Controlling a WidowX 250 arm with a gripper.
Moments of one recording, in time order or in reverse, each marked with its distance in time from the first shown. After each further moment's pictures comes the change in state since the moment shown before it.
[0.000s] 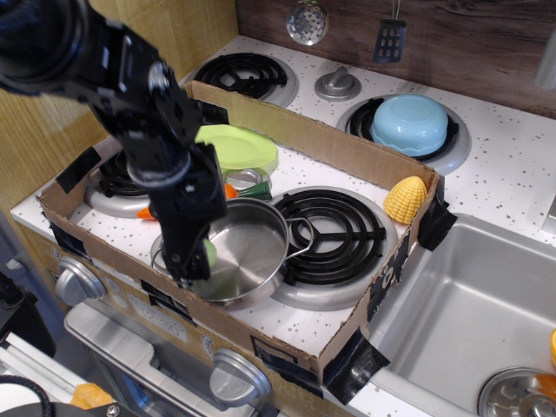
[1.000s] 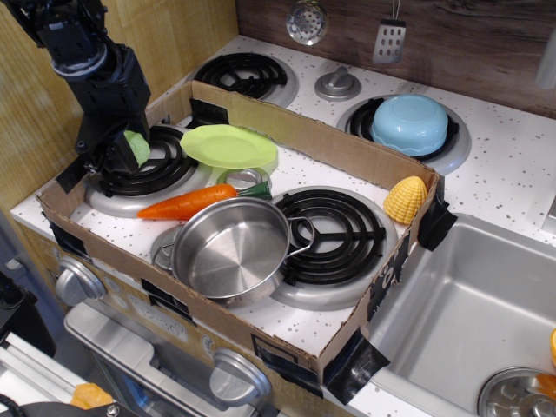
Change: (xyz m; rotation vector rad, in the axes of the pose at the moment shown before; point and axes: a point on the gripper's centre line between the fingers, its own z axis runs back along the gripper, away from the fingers) arm -0.041 0.117 0.006 0.133 -0.029 -0.363
